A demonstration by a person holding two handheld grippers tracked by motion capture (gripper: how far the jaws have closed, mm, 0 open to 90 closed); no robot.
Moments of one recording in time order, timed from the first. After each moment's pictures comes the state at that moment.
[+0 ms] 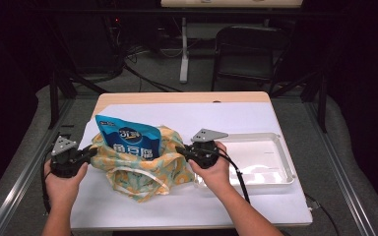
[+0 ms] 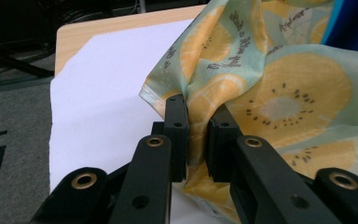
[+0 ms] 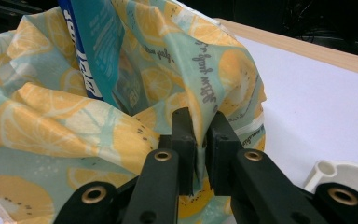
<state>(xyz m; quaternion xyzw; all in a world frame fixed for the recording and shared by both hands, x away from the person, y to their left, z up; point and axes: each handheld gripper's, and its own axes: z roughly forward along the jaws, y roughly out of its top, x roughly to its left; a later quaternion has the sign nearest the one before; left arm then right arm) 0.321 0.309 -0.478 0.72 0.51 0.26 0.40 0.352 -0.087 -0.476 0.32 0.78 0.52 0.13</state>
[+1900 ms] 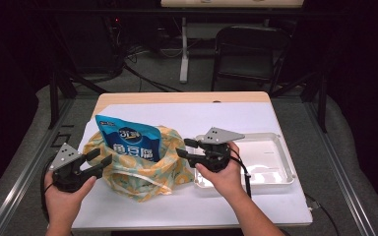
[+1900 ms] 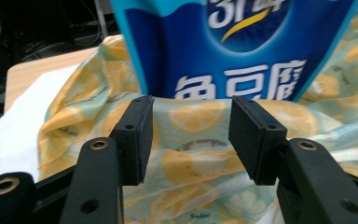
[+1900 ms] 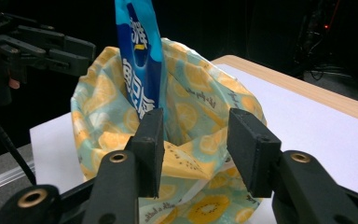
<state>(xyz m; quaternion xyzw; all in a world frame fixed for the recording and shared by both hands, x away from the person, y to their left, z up) 0.270 0.267 -0.439 0.74 0.44 0.25 0.45 0.320 -0.106 -0.431 0.28 0.77 0.56 0.13</state>
